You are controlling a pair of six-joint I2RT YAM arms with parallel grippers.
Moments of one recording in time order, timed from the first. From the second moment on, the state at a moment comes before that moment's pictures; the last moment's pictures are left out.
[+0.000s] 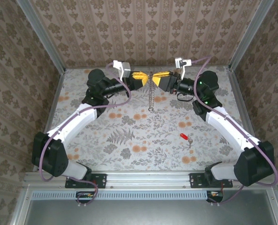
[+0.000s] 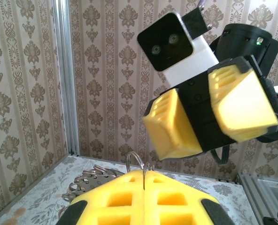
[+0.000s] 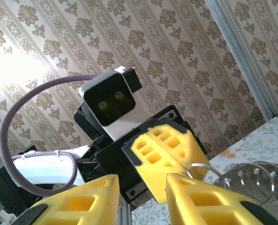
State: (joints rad) left arm -0.53 1.44 1.15 0.53 0.90 -0.21; right arm 0.33 1.33 1.09 0.56 -0.90 0.79
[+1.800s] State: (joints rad) left arm -0.48 1.31 1.17 0.32 0.93 -0.15; right arm 0.32 1.38 1.11 0.53 -1.01 0.71
